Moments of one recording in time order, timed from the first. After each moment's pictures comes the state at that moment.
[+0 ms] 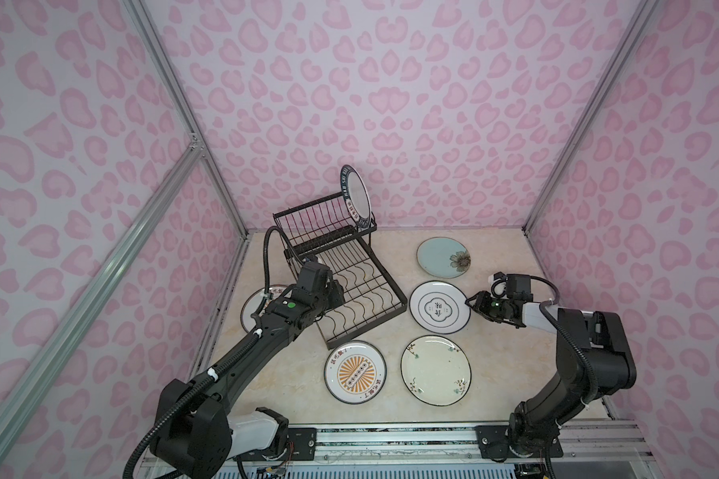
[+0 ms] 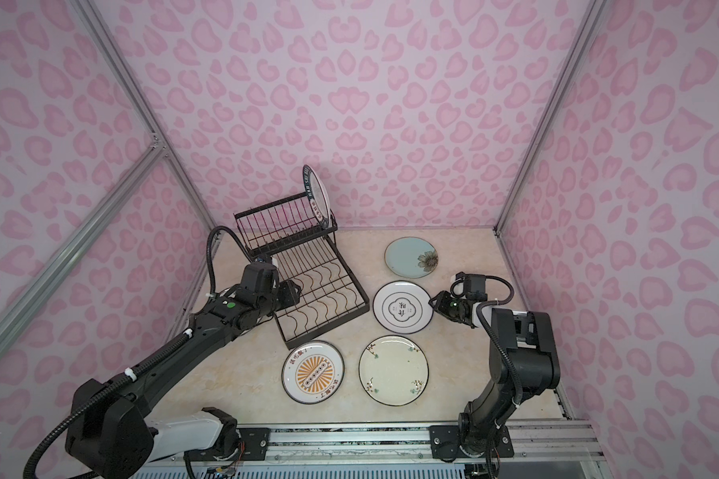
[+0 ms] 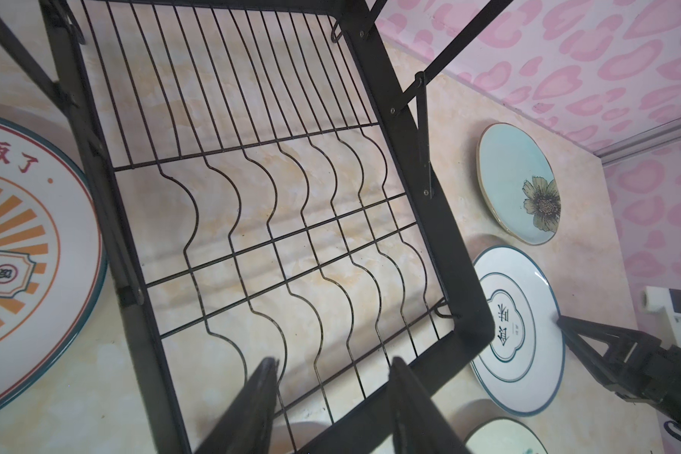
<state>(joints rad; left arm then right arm) -0.43 1.28 0.95 -0.41 -0.06 -0.64 -0.11 1.71 0.77 -0.02 -0.50 0.43</state>
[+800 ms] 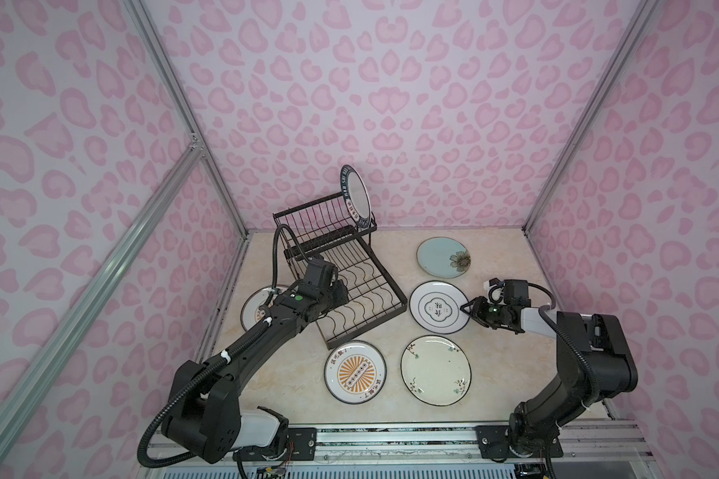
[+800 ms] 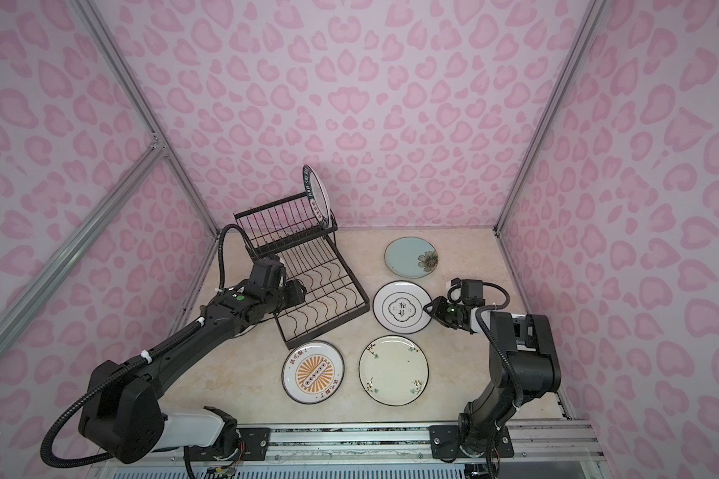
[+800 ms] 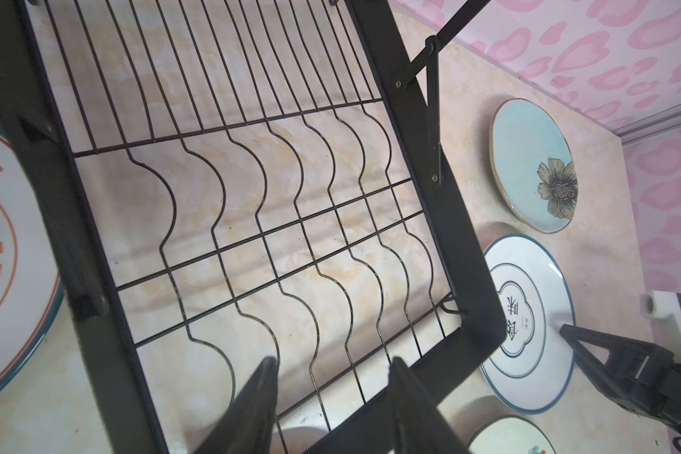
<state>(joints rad) -0.43 1.38 0.98 -0.41 -0.03 -0.64 -0.09 1.68 0.71 -0.02 -0.58 0.46</state>
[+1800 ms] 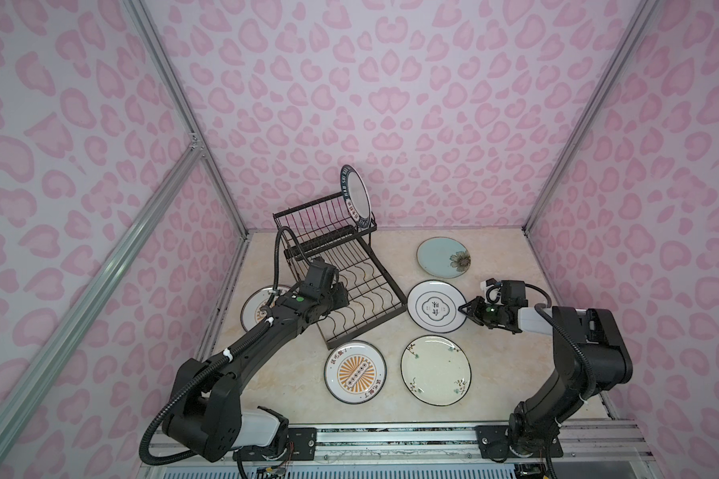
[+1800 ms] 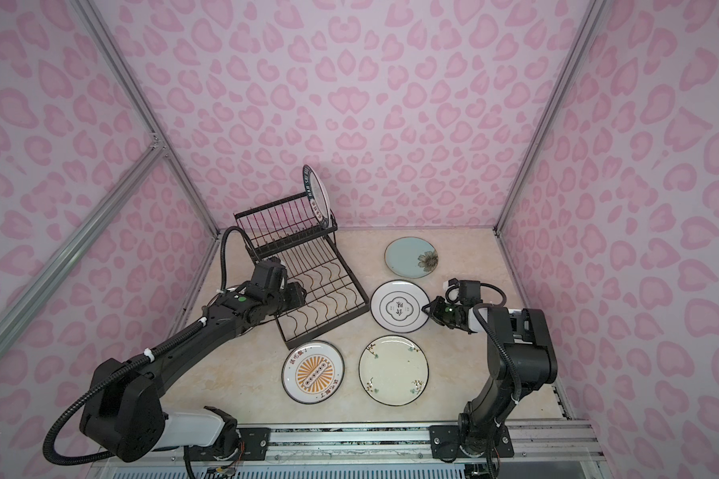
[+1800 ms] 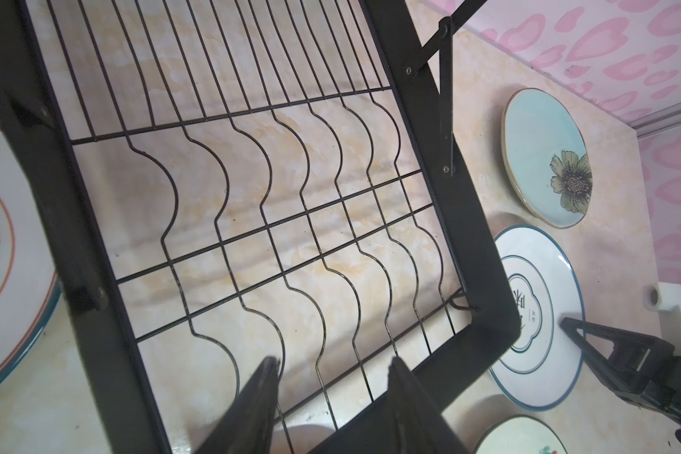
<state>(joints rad) -0.44 1.38 0.96 -0.41 -0.03 -0.64 -0.09 1.73 0.71 0.05 -0.61 0.49</state>
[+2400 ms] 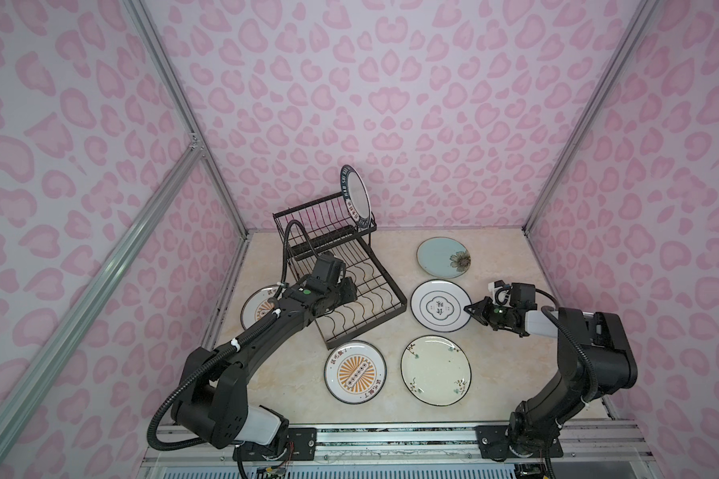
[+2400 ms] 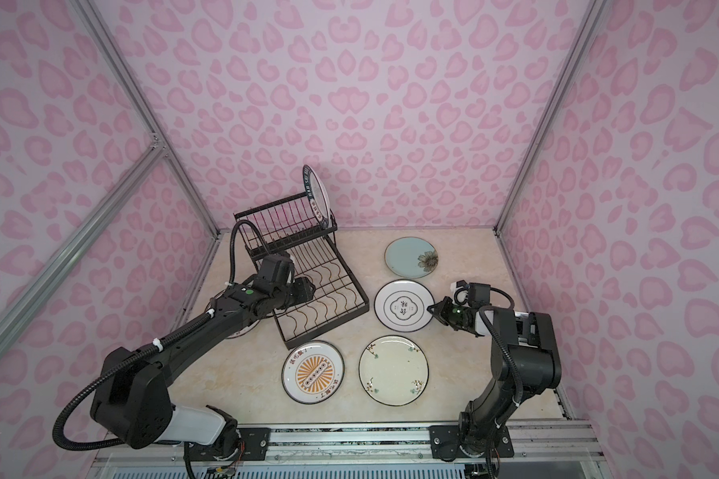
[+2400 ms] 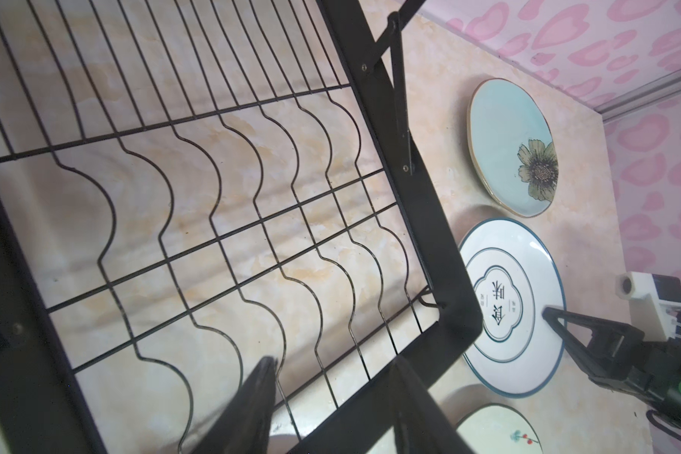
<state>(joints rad) -0.47 1.46 1.05 -0.41 0.03 -0.64 -0.18 1.70 0.67 0.09 -0.70 0.53</state>
